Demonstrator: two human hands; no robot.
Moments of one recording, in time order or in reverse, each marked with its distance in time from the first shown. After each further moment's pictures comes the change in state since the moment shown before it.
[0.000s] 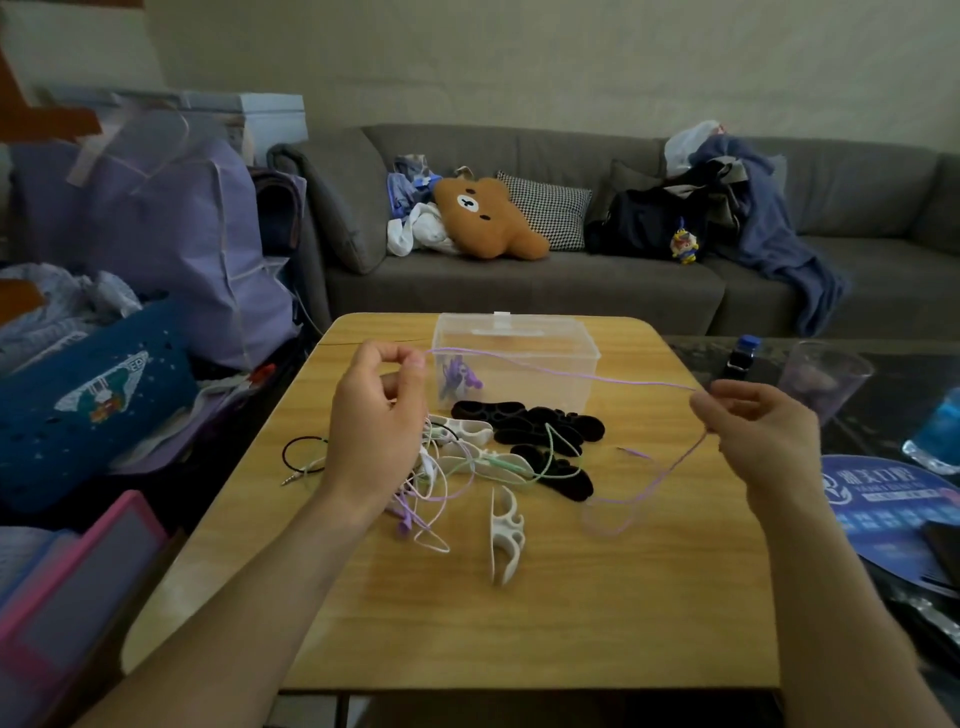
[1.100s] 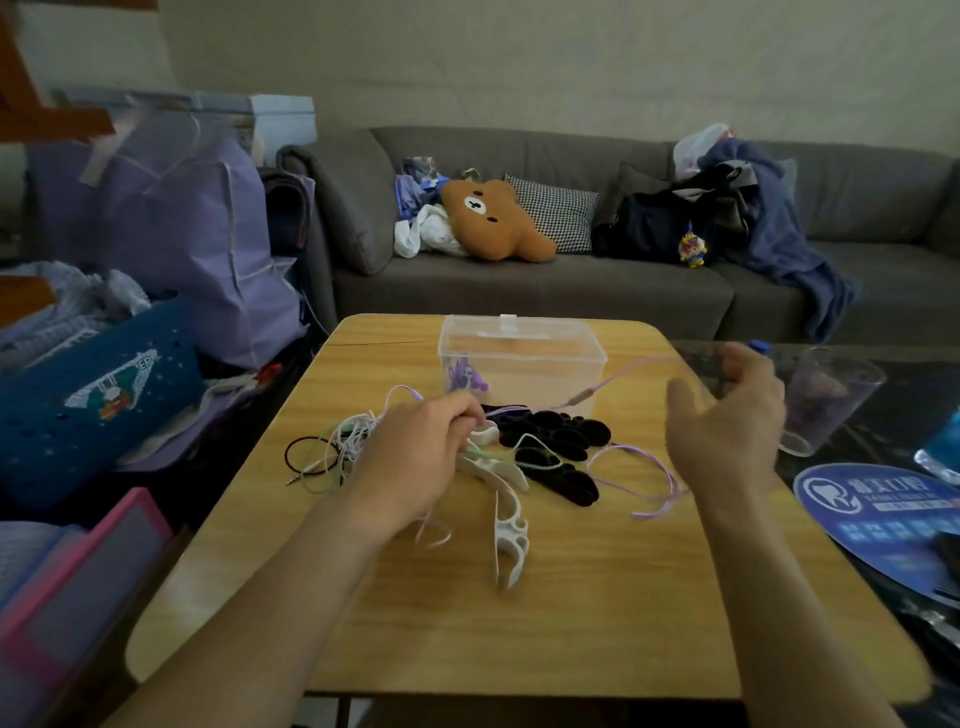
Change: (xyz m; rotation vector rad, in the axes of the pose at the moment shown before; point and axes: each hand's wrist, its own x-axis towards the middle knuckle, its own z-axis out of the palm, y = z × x) left_hand 0.002 -0.023 0.007 0.583 -0.414 0.160; right_hand -0.029 -0.023 0.036 -0.177 0.168 -0.226
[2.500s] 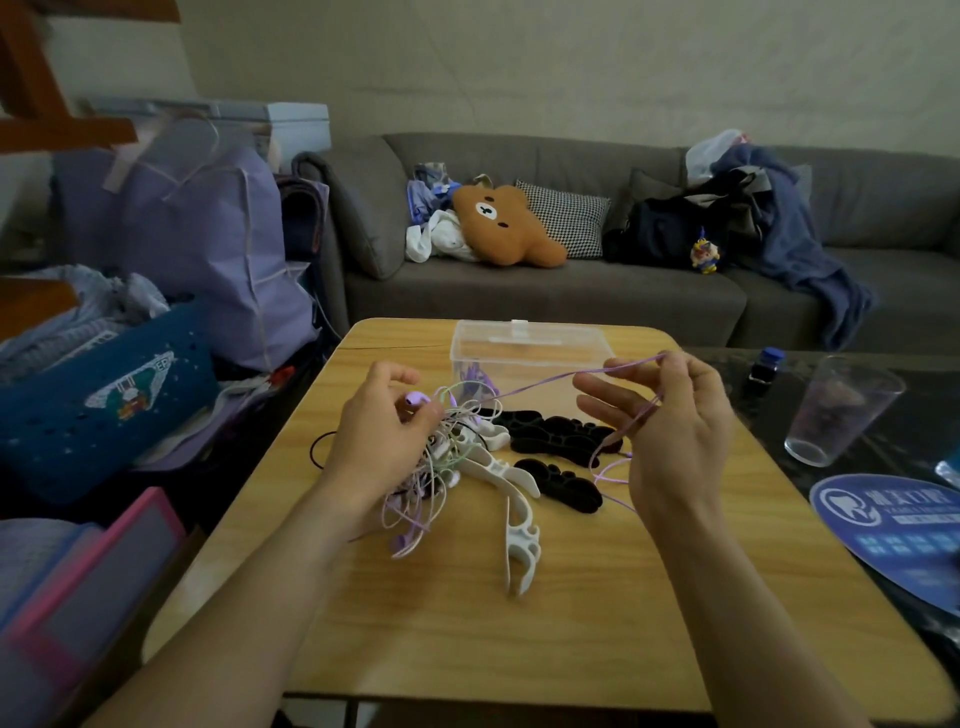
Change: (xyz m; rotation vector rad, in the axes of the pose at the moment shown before) left_hand 0.003 -0.019 -0.021 -0.306 0.203 -0.354; right_hand -0.041 -0.050 0.016 1.023 -0.268 0.144
